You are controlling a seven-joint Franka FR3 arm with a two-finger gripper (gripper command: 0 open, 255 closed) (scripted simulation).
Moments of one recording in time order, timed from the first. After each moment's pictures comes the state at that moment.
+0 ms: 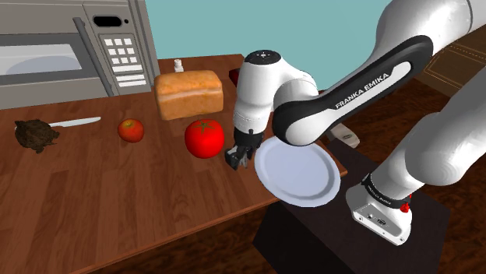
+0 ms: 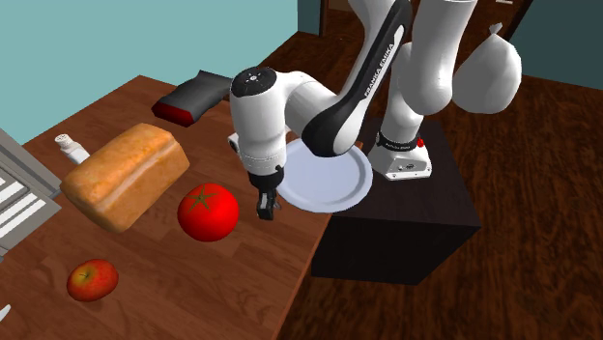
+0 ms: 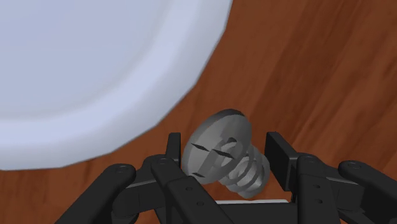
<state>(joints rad) 0.08 -0.02 0.64 -2.42 0.01 2.43 0.69</state>
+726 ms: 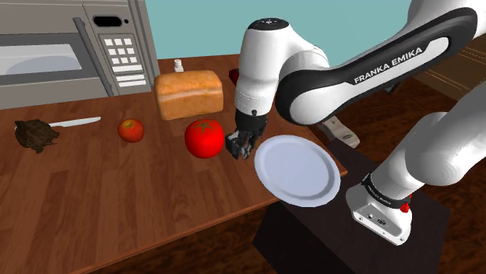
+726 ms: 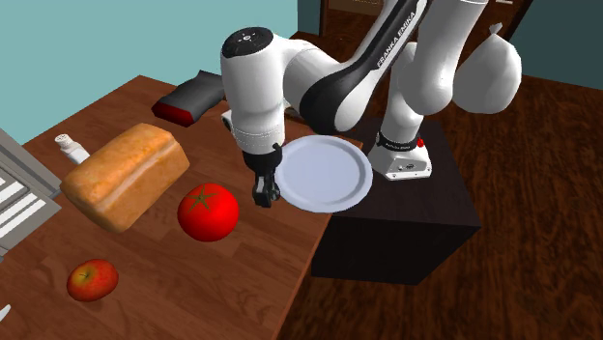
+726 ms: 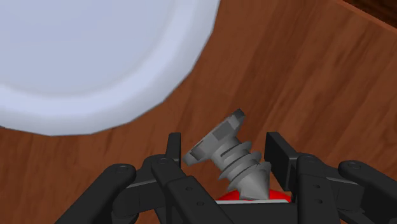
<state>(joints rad) 0.09 -0.13 0.63 -2.37 0.10 2.27 0.63</state>
